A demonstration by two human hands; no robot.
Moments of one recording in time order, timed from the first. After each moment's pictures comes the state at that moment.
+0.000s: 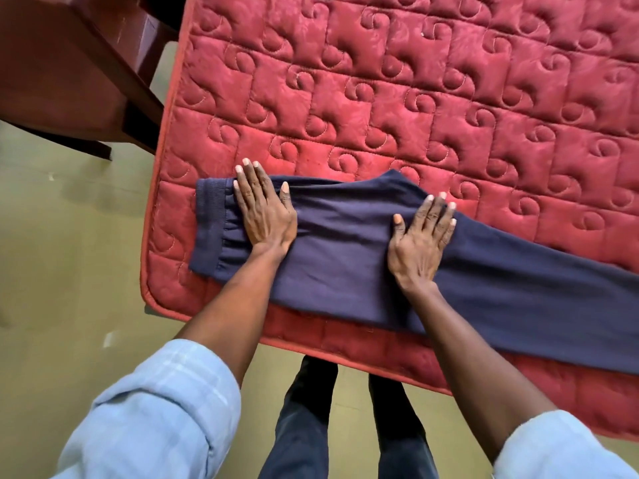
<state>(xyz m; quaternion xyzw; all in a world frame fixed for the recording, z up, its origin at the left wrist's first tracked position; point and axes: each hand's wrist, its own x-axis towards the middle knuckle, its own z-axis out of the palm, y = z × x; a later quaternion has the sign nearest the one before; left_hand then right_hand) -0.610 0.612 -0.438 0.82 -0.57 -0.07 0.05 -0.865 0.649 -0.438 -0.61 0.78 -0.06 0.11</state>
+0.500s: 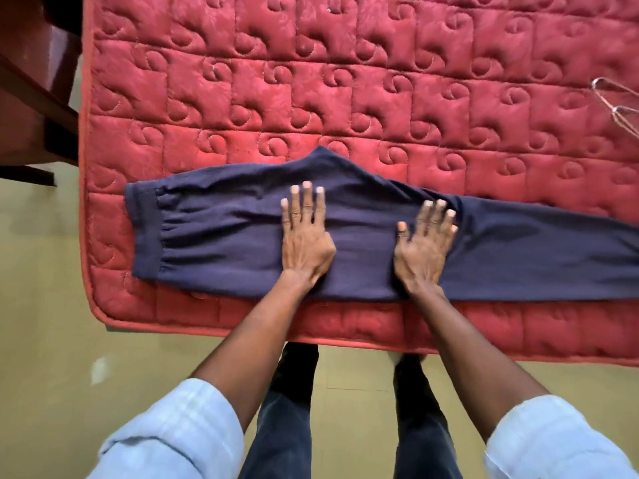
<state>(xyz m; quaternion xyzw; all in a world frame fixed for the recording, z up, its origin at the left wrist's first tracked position) -0.763 0.684 -0.426 0.63 -0.76 -0.16 0.02 -0.978 0.726 -0.441 -0.55 0.83 -0.04 0.13</state>
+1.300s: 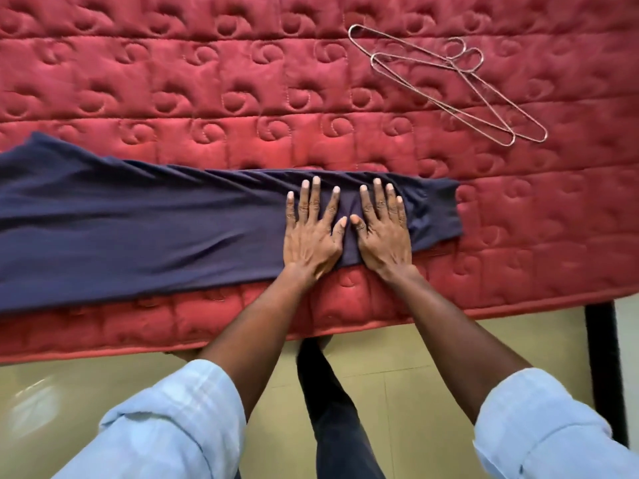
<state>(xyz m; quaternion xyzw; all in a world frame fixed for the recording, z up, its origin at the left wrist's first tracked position) -1.185 0.774 -0.455 0.54 -0.83 -0.15 0.04 -1.349 0.810 -0.456 -0.67 0.74 -0.04 0.12</state>
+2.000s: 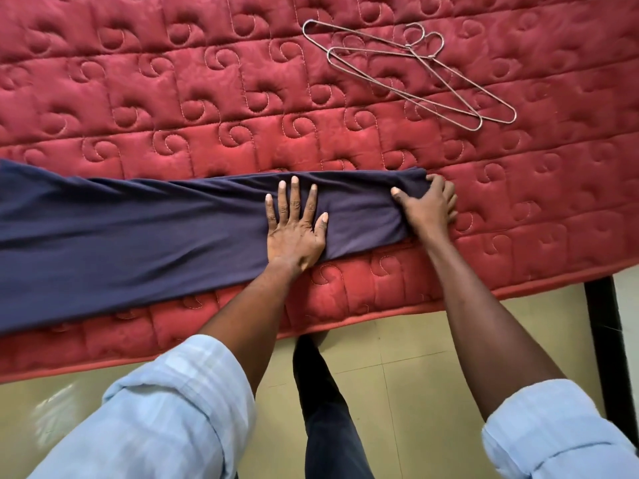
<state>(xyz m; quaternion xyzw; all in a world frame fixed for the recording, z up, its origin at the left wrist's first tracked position) -1.217 0.772 -0.460 0.57 -0.80 -0.17 -0.09 -1.454 0.797 -0.420 -0.29 0.92 -0.12 0.23</state>
